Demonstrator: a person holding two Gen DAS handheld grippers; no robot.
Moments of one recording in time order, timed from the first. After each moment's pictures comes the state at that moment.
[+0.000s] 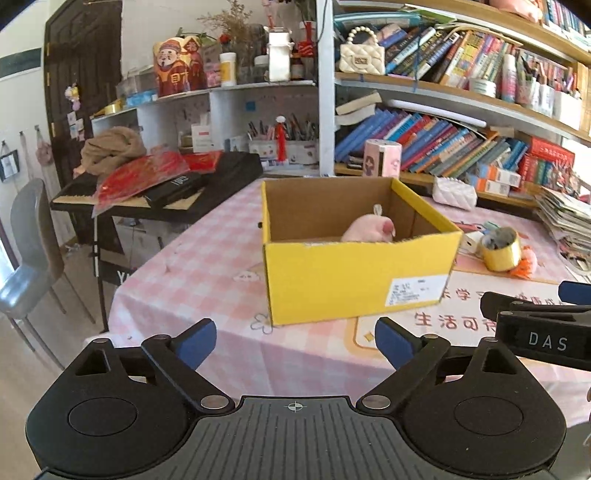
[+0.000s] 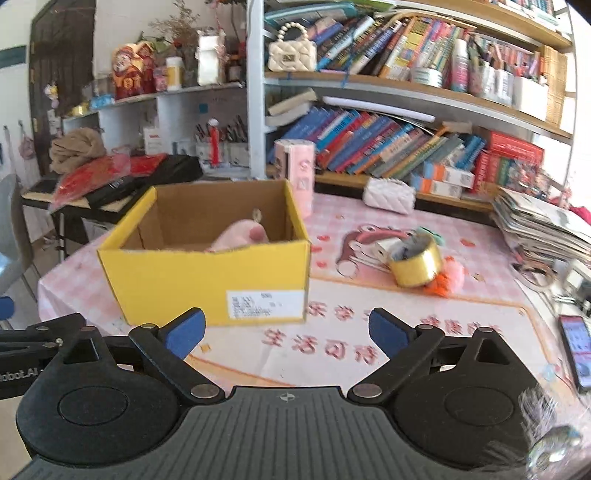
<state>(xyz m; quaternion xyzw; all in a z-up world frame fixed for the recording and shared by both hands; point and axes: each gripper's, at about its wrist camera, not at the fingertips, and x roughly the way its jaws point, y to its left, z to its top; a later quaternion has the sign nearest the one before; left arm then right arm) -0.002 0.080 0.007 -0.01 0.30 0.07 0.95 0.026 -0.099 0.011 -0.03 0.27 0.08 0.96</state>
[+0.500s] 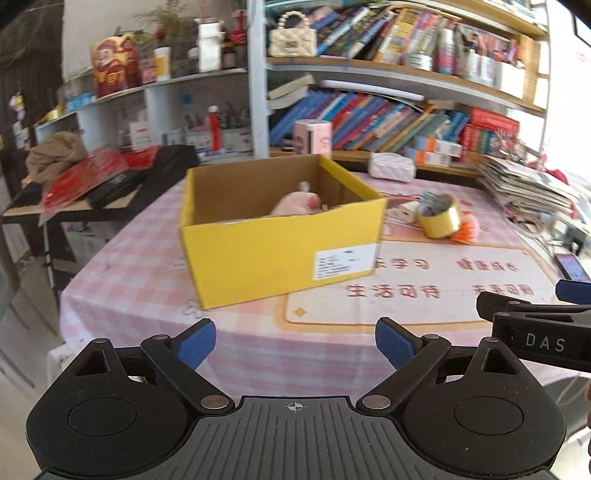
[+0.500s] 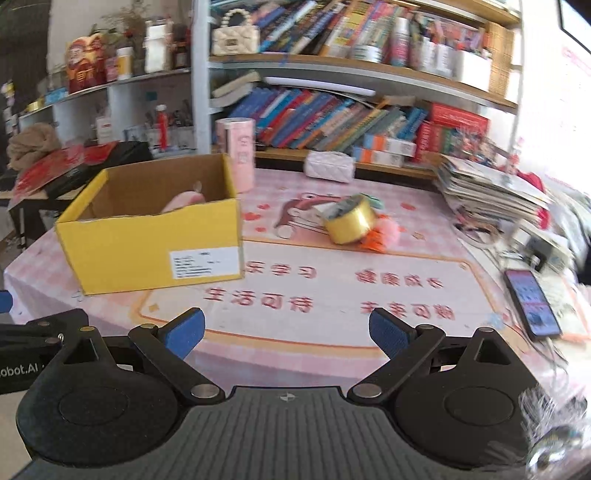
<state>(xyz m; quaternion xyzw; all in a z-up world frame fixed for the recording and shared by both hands) -0.012 0.040 -0.004 0.01 0.31 -0.02 0.95 -0.012 -0.144 0.004 -0.01 0.29 0.00 0.96</state>
